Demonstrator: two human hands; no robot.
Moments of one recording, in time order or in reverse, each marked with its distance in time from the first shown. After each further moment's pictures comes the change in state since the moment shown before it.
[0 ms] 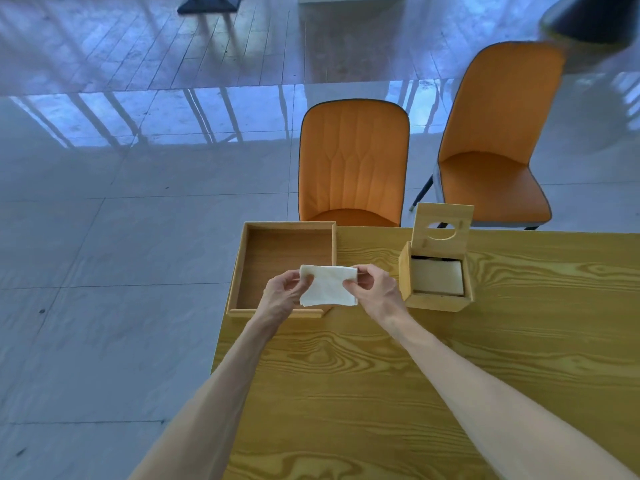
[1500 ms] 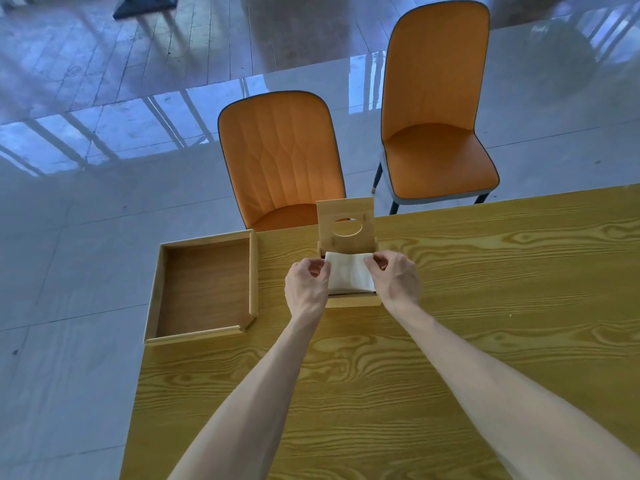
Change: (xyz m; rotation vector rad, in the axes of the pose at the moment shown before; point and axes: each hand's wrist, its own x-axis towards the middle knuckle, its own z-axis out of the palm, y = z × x) left_hand 0.034 0.049 0.236 0.412 0.324 0.078; right_hand 0.031 0.094 -0.164 -0.265 0.377 0.111
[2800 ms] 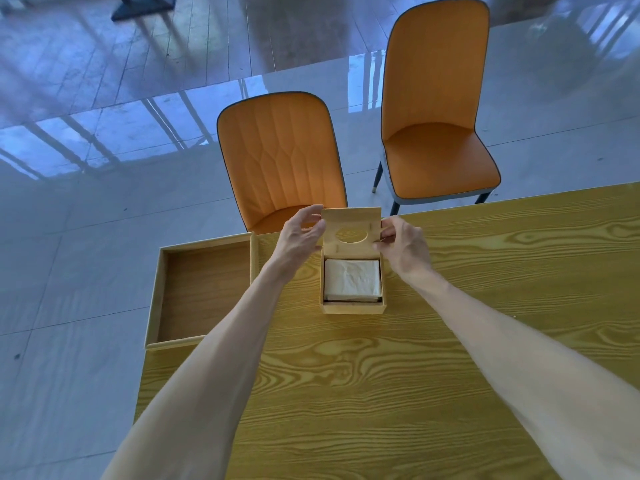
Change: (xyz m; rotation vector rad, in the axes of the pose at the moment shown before) left_hand 0.057 0.051 -0.044 -0.330 -0.431 0.142; right_hand 0.049 -0.009 -0.024 0.050 -0.052 -0.220
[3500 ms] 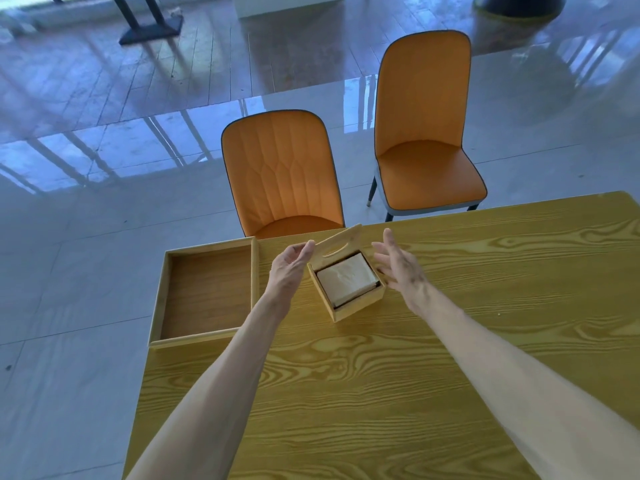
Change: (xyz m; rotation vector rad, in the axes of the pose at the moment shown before) left_hand -0.063 -0.017 0.004 -0.130 0.123 -0.179; right_hand -0.051 -0.004 -0.020 0.632 -0.277 0.442
